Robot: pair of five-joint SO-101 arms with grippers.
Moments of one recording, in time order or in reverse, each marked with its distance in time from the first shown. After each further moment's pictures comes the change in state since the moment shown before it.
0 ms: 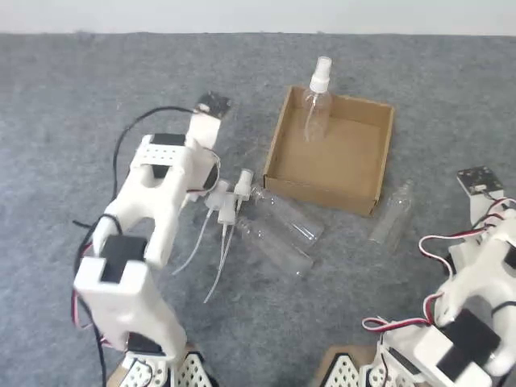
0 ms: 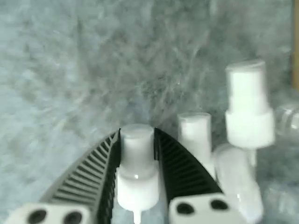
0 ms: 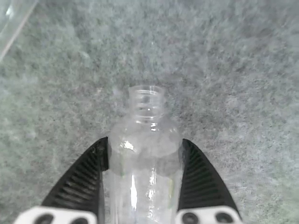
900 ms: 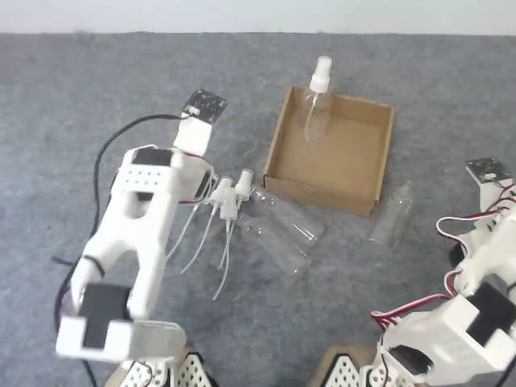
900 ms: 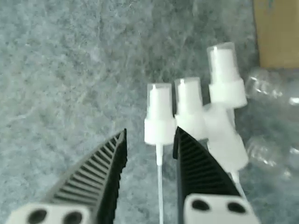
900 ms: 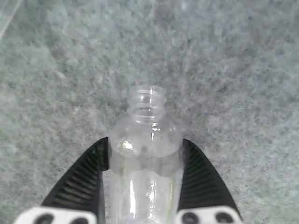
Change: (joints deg) left arm -0.2 -15.3 12.0 -1.8 -1.0; right arm -0.1 13.2 -12.6 2.9 0.0
